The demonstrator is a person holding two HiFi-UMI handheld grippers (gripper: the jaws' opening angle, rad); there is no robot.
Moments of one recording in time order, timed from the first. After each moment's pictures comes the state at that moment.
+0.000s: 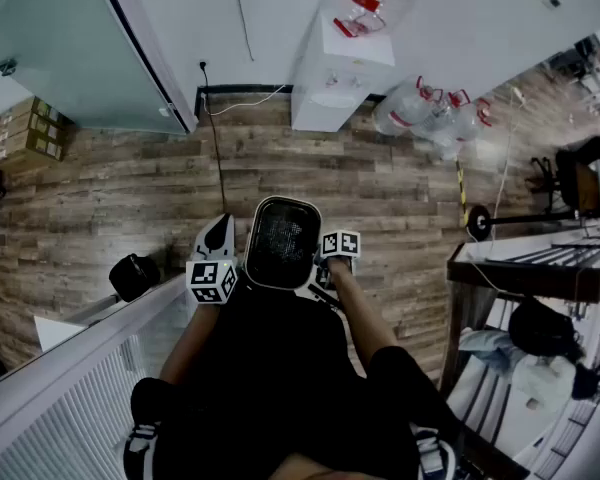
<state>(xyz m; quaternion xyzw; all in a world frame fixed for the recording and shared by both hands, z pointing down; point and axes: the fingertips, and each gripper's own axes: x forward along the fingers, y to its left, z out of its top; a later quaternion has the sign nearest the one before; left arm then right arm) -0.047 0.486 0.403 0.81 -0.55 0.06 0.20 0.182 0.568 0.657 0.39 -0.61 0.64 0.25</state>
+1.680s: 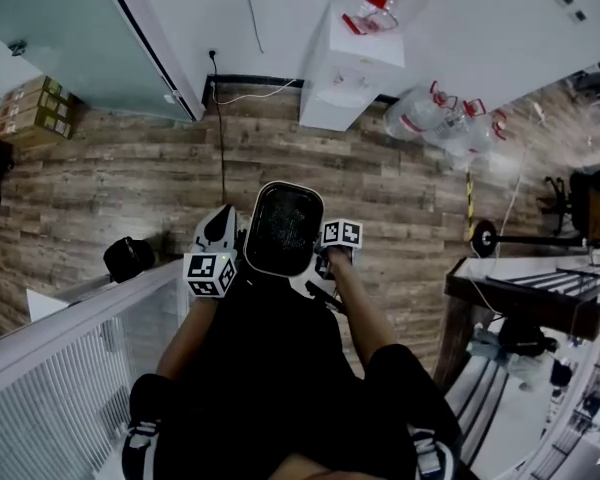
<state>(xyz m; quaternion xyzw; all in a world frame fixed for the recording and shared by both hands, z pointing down) 0.009 0.469 0.397 0.79 -0.57 0.06 0.20 0.234 0.520 0.663 0.38 -0.63 0.63 0.26</state>
